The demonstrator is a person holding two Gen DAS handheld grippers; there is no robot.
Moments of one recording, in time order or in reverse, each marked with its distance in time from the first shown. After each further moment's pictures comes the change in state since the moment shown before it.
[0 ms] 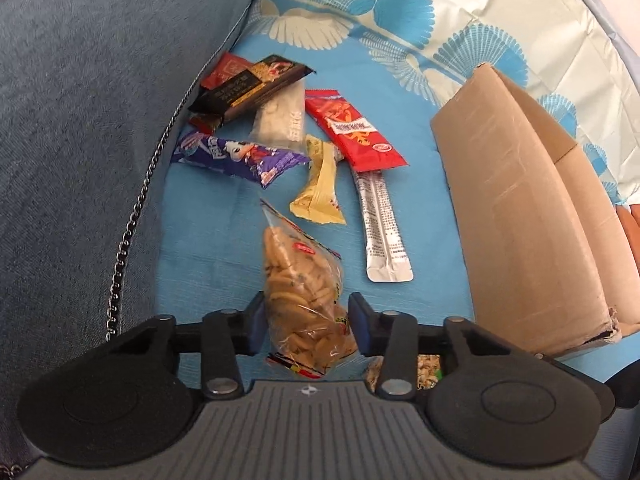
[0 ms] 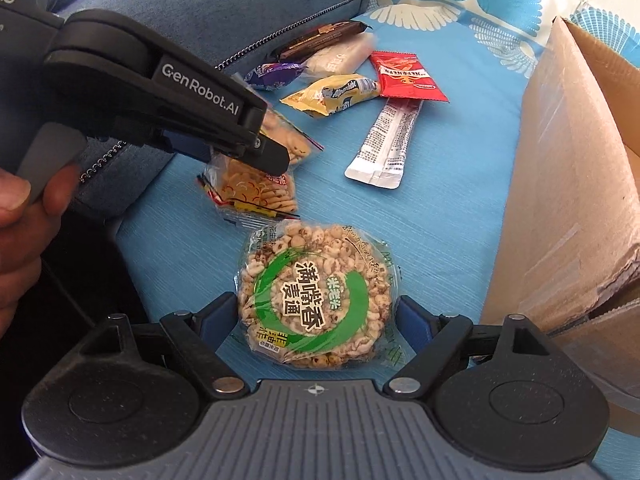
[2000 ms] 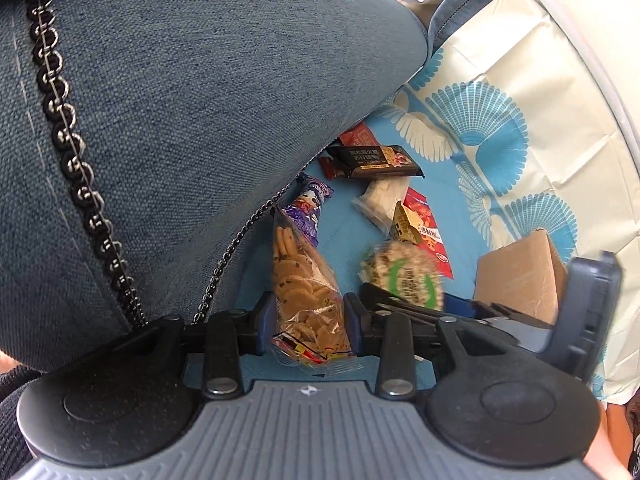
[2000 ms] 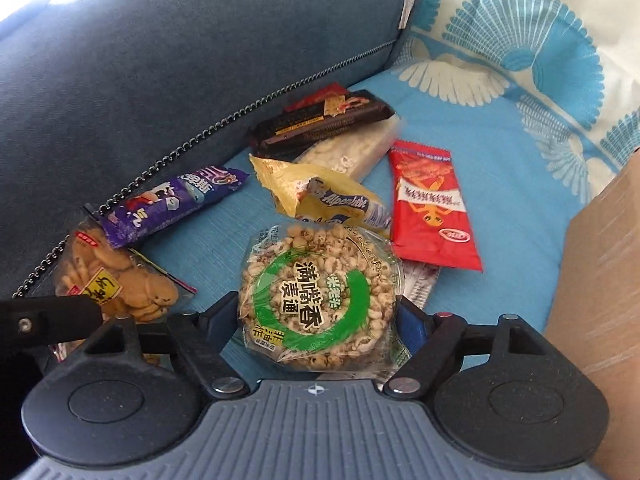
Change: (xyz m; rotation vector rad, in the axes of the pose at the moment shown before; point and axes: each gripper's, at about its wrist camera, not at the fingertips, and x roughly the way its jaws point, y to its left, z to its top) left arm -0.052 0.047 -0.037 -0.535 -0.214 0.057; right arm 0.072 -0.013 0.112 -0.167 -0.064 -0.034
